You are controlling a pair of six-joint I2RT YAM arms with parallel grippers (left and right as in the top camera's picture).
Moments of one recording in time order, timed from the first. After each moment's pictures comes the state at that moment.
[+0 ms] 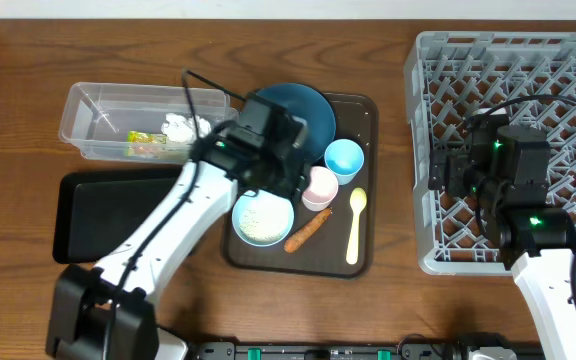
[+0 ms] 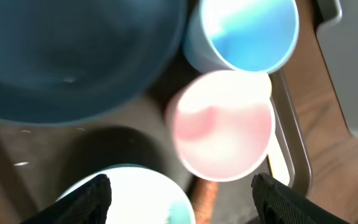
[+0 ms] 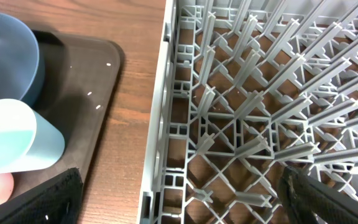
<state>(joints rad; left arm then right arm) -0.48 1.60 1.20 -0.76 0.26 -0.10 0.05 1.12 0.87 -0.49 0.00 -0.01</state>
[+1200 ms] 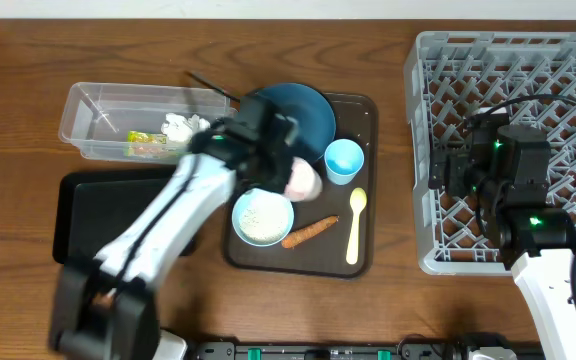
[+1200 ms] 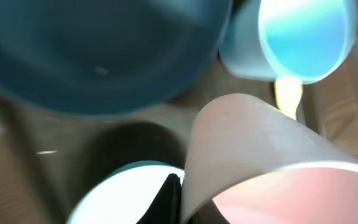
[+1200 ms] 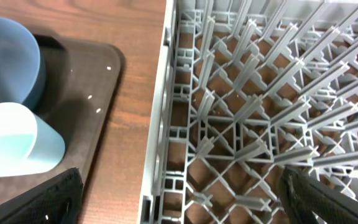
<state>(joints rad) -0.40 1.59 1.20 -0.76 0.25 -0.12 0.05 1.12 0.87 -0.47 0.00 -0.01</state>
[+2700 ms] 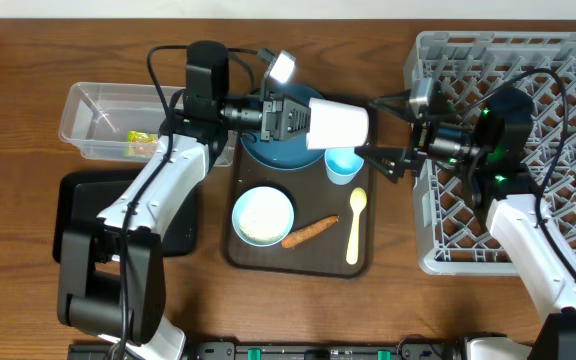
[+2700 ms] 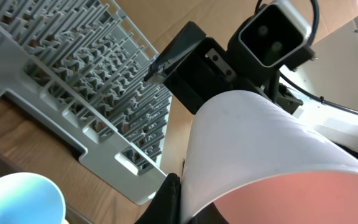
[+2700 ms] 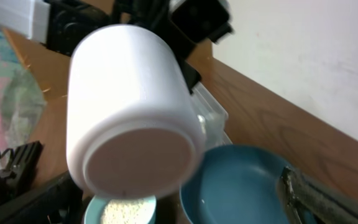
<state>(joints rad) -0.24 1.75 1.20 0.14 1.41 -0.48 0.08 1.43 0.87 0.31 -1.20 -0.07</state>
